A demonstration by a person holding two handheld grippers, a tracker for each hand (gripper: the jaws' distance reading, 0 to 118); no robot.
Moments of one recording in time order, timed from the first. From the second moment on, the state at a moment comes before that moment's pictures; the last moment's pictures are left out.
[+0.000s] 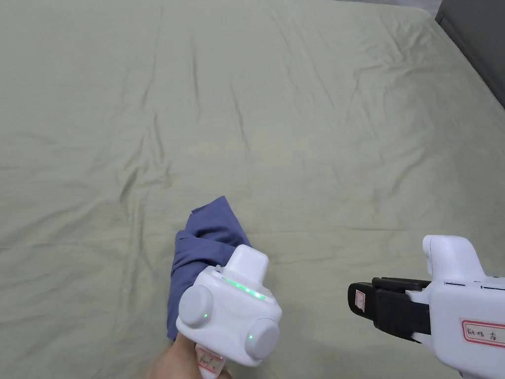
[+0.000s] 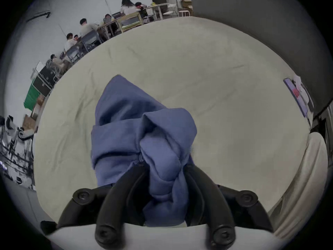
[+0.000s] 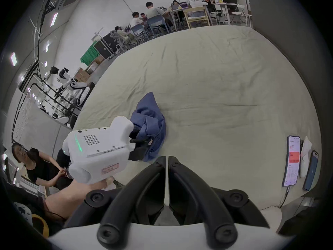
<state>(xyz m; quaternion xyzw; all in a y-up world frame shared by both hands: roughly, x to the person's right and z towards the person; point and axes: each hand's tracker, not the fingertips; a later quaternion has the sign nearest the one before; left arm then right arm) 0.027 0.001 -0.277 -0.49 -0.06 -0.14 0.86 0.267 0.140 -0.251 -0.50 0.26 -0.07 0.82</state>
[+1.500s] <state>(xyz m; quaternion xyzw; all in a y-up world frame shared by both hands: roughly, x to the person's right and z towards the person) -0.151 0.051 -0.254 -0.44 -0.20 0.32 0.81 0.249 0.086 -0.300 -0.50 0.41 -0.23 0.72</state>
